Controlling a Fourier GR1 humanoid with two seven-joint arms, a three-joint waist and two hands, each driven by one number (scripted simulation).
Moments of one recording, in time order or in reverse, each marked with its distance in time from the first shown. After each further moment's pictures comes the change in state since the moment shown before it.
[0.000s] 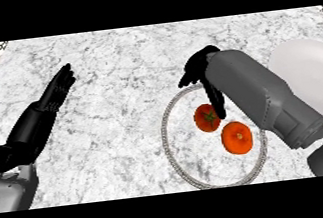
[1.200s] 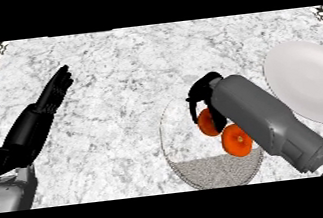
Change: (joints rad) left arm 0.023 -0.052 0.063 -0.025 -0.056 -0.059 0.025; right arm 0.210 -0.016 0.039 -0.214 0.250 0.014 -0.131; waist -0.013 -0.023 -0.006
